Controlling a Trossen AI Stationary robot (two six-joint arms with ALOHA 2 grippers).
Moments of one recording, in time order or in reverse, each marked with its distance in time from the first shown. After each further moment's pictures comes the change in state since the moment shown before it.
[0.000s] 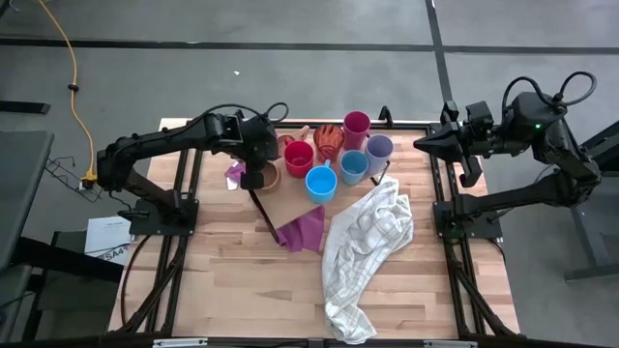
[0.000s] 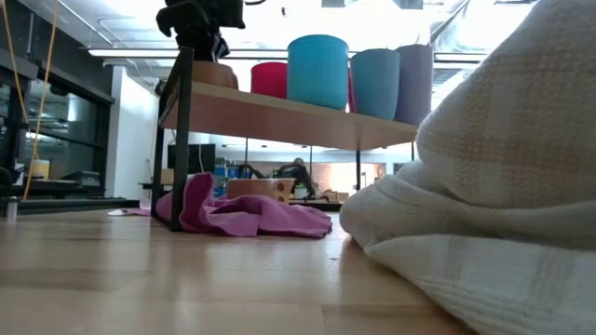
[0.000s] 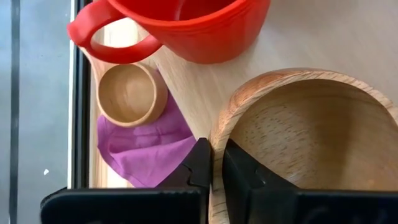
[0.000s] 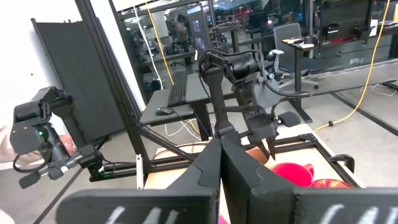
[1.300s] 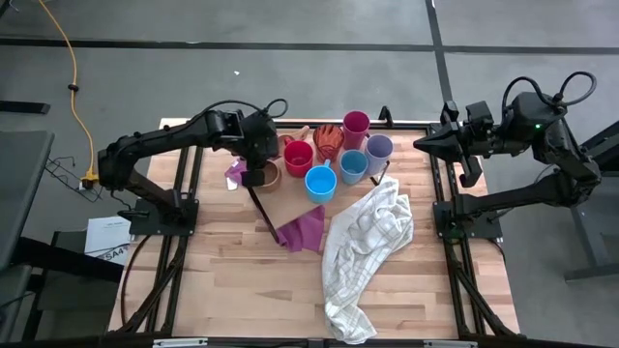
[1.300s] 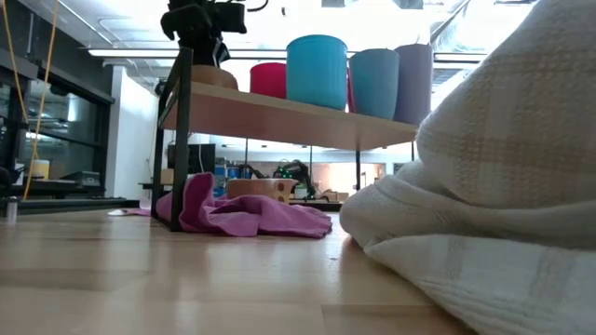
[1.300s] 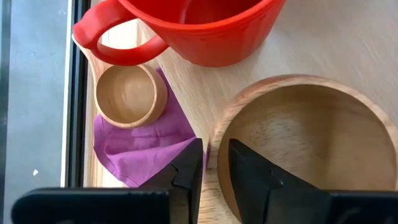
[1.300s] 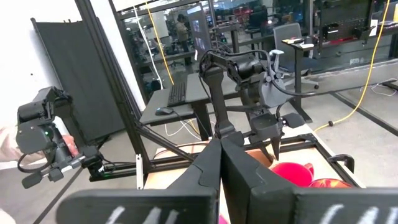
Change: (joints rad) left arm 0.039 0.013 0.000 0.010 0.043 0.009; right arm 0.000 0.000 0.000 0.000 0.000 0.000
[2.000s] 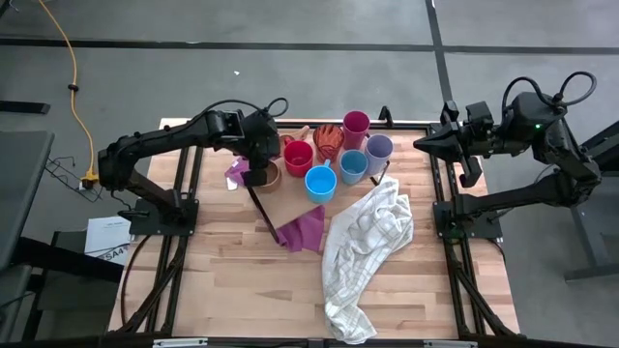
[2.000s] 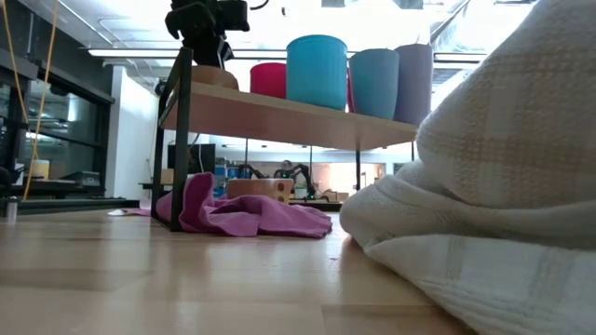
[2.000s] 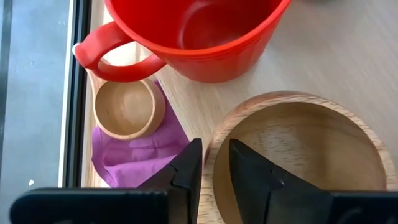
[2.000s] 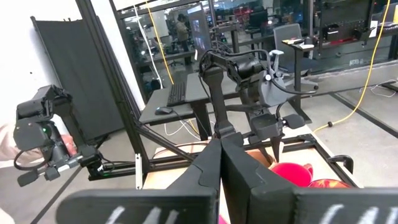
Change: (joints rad) left arm -0.002 0.000 0.000 0.036 0.020 0.000; right arm 0.000 0.000 0.000 -0.001 0.000 -0.007
